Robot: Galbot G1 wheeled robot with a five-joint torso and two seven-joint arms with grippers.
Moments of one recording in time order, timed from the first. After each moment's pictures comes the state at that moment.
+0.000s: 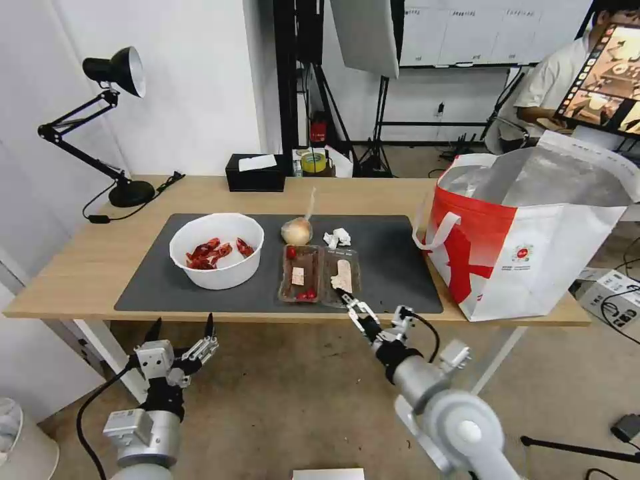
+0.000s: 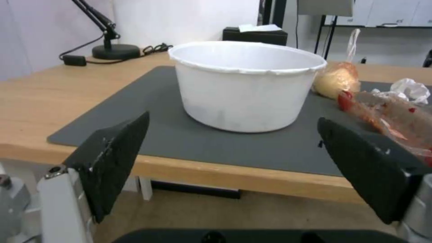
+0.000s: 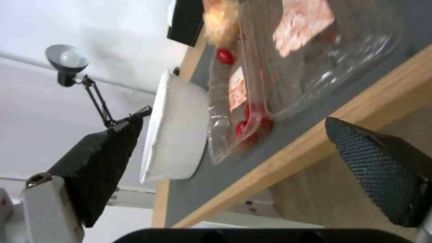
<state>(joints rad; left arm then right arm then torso) 1.76 -1.36 -0.59 -2.26 -0.23 0.01 -0.19 -1.29 1.27 0.13 2.14 1.45 -0.13 0.45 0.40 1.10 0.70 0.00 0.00</state>
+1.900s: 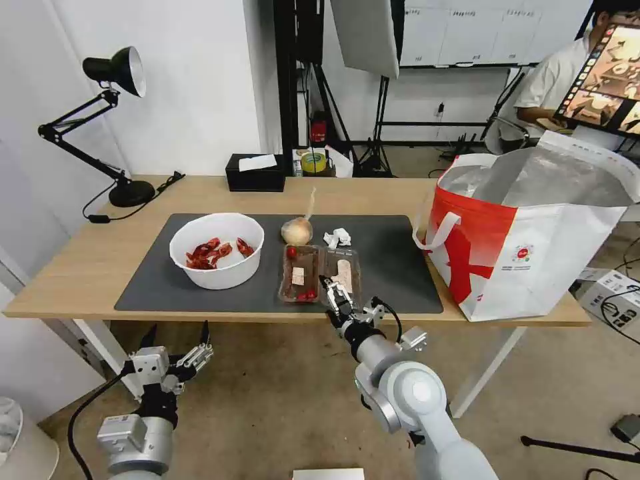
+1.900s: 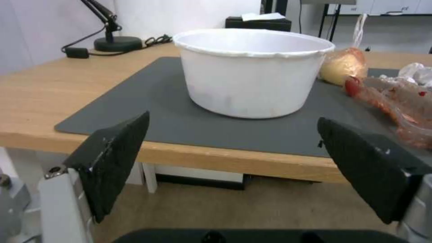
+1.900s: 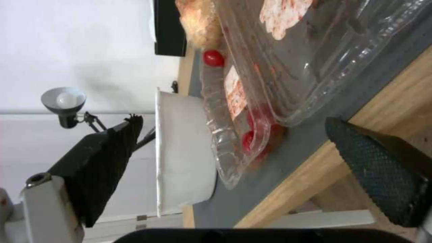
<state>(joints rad) 1.78 -1.37 -0.61 -2.24 -0.22 0.02 -0.16 -1.21 1.42 0.13 2.03 1.56 -0.09 0.53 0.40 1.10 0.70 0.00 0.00</state>
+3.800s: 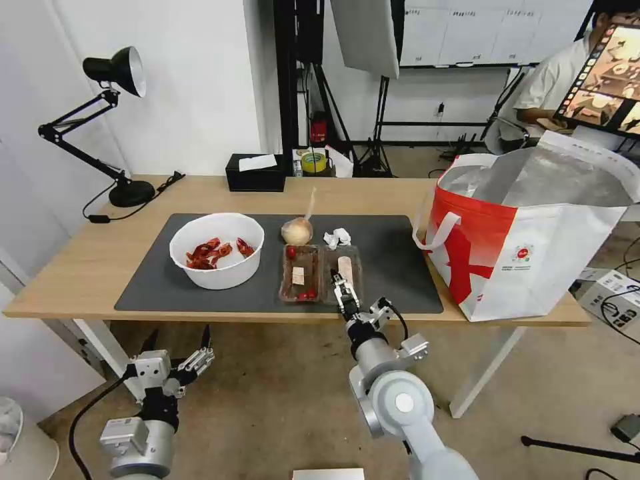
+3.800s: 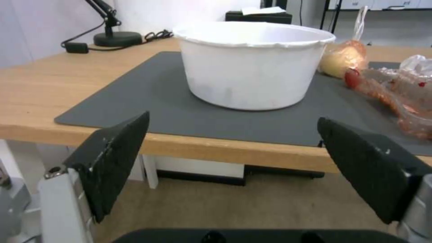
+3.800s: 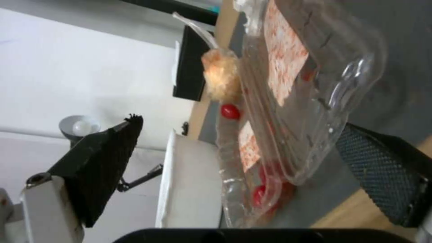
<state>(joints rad) 1.79 -1.37 -0.61 -2.24 -0.22 0.02 -0.16 -1.23 1.44 0.10 2.02 1.35 0.06 0.44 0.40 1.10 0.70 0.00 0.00</state>
